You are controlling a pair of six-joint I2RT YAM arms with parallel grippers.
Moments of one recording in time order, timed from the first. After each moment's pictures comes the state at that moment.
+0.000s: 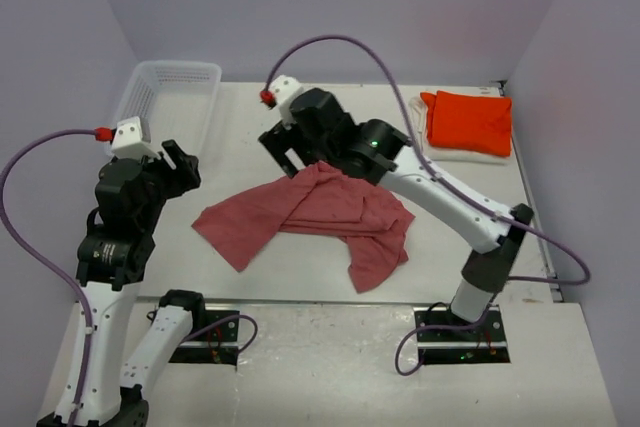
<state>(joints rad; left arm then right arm) -0.11 0.67 1.07 -0.69 -0.17 -0.33 1.02 1.81 2.03 -0.83 0.28 -0.06</state>
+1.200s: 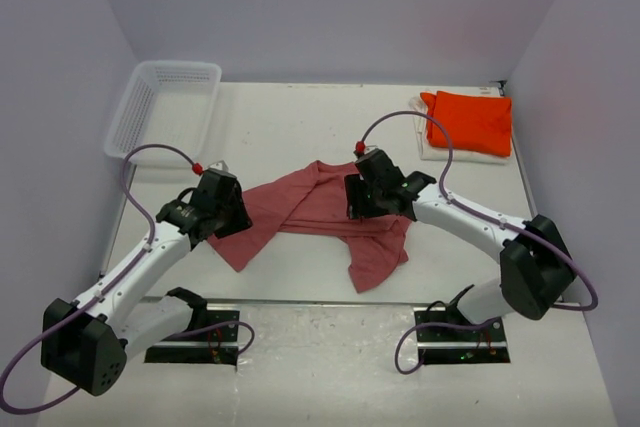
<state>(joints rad) -0.42 1.01 0.72 -0.70 -0.11 -0.72 0.70 1.46 1.00 -0.51 0.09 0.50</state>
